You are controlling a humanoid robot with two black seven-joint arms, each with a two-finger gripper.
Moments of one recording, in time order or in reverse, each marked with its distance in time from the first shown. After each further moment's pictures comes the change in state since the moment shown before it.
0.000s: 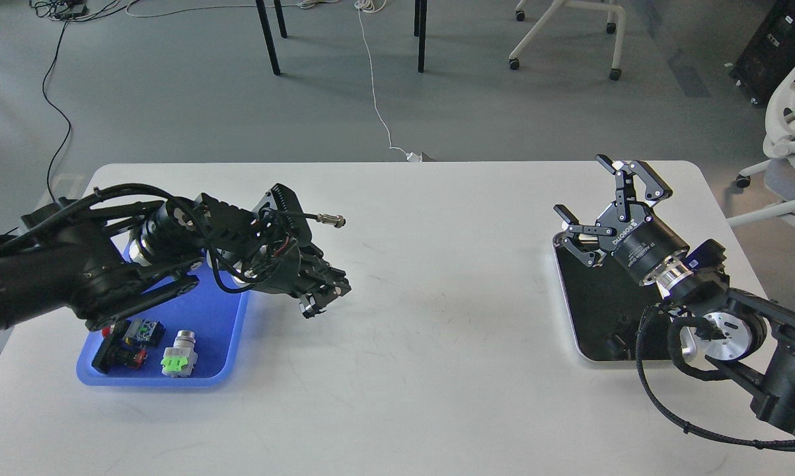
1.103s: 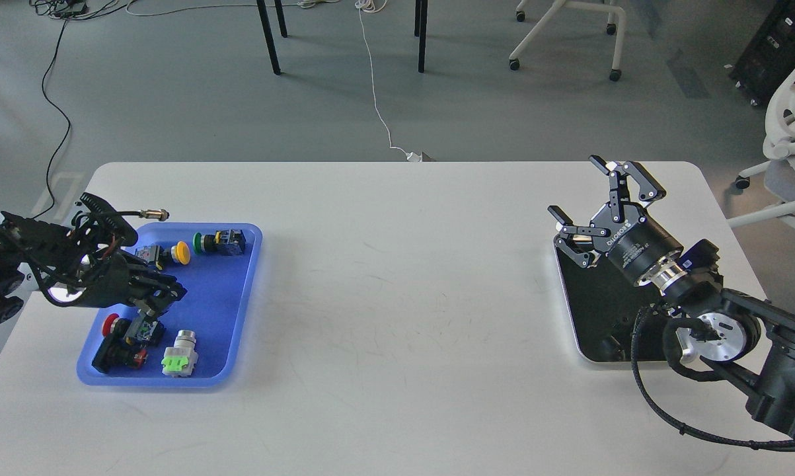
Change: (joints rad) left arm 0.162 0.297 -0.069 0.092 -0.025 -0.004 0.000; right arm 0.001 0.007 -0.002 0.004 -0.003 0.000 0.000
